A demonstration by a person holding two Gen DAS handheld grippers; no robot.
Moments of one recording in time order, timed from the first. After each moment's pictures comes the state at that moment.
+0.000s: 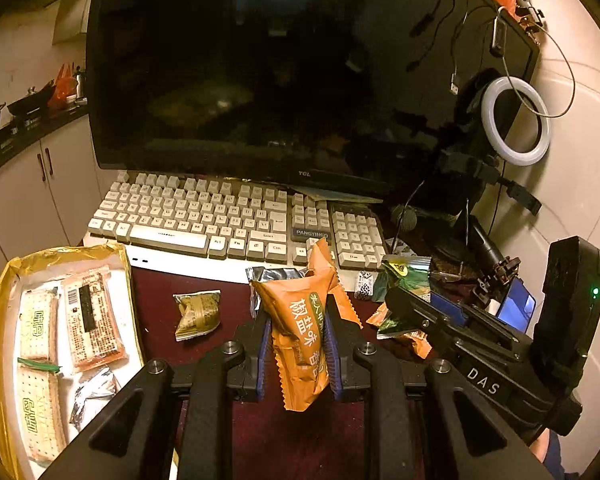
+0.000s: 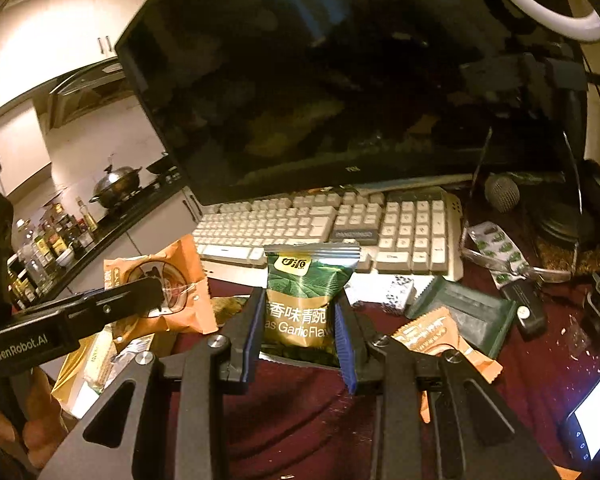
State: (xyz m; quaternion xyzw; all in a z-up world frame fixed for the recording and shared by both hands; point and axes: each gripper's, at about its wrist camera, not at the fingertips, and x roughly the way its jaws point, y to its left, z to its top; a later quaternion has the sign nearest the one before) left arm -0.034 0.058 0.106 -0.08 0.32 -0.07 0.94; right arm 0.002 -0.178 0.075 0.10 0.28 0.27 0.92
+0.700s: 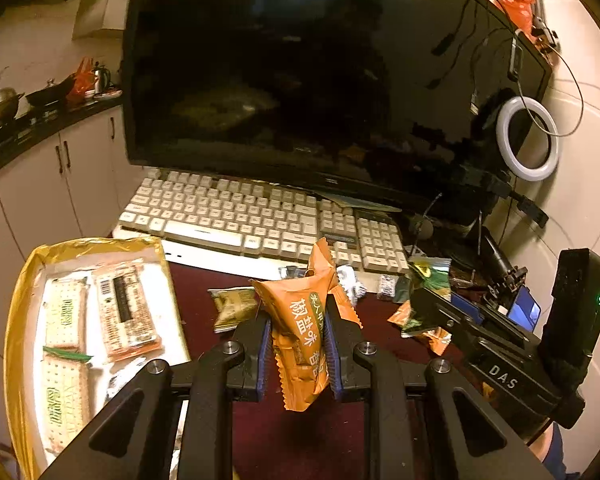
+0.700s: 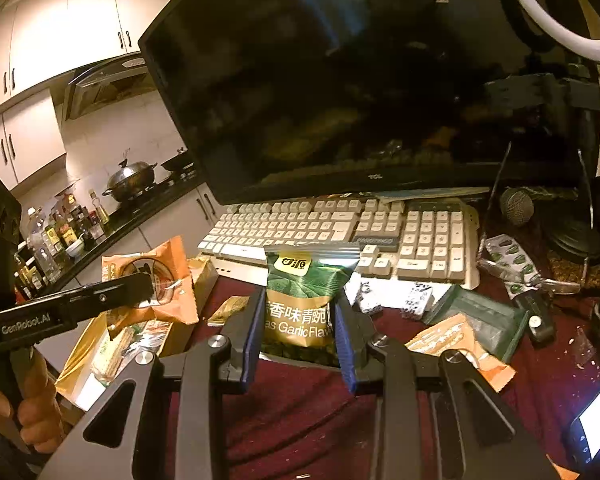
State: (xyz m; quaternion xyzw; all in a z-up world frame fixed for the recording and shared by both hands) left arm -0.051 0.094 0.107 -0.10 0.31 -0.04 0.94; right arm -0.006 -0.166 0.080 0.09 0.27 0.29 0.91
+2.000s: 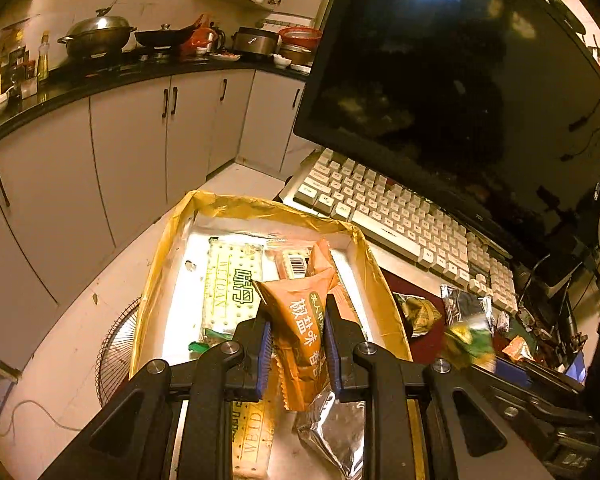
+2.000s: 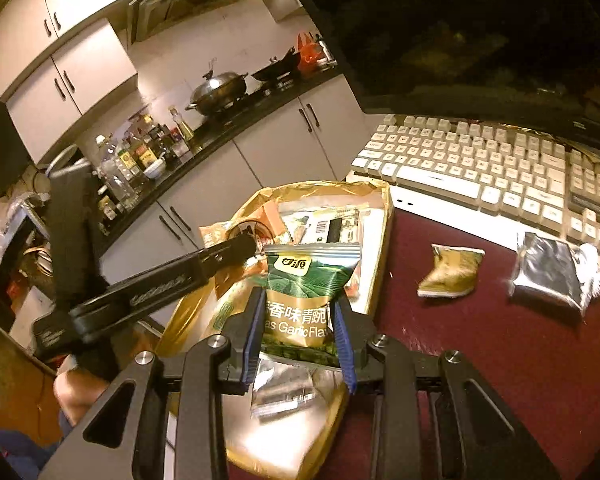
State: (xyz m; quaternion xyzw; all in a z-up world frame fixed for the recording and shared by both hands) left arm -0.071 0.248 0.063 -0.20 0.33 0.10 0.92; right arm -0.014 0.020 0.082 0.03 0.40 0.44 0.80
